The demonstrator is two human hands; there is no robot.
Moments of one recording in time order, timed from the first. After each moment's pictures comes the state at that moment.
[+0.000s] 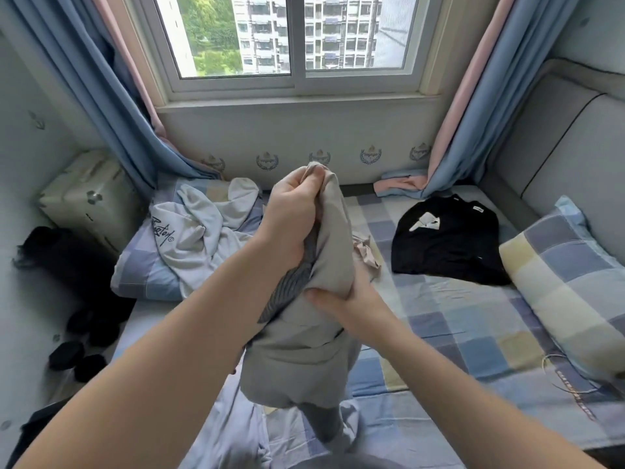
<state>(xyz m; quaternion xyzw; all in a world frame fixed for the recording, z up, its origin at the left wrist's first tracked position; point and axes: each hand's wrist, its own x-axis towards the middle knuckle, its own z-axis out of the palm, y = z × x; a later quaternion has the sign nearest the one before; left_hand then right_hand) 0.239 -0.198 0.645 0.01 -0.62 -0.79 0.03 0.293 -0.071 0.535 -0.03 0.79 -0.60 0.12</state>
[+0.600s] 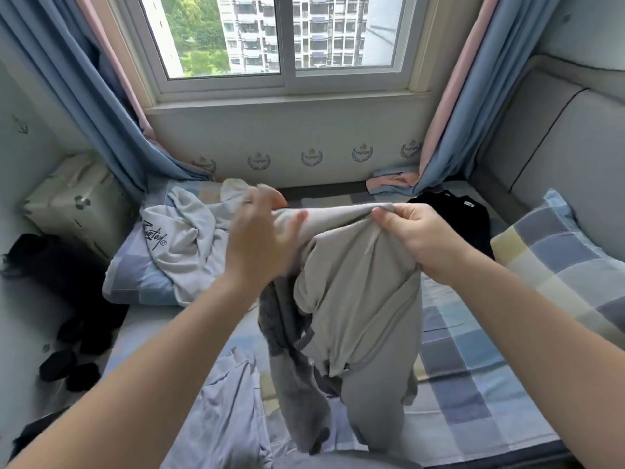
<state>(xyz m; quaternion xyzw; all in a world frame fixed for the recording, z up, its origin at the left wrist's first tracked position) 0.240 -0.253 0.587 -0.06 -0.89 -0.36 0.26 0.252 -0.012 0.623 -0.04 0.75 -0.66 0.06</state>
